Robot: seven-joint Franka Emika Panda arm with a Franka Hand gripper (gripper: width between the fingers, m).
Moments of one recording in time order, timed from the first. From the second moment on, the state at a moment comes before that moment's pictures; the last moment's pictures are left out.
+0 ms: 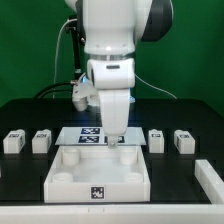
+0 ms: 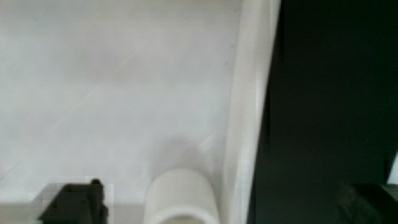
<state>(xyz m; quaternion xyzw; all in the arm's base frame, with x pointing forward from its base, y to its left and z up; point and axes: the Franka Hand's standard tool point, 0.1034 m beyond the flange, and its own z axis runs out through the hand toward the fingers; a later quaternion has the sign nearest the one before) 0.444 -0.013 0.038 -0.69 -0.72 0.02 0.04</state>
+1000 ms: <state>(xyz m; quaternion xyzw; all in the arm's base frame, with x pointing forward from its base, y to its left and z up) 0.445 -0.030 0.014 -0.70 -0.71 0.03 0.05</state>
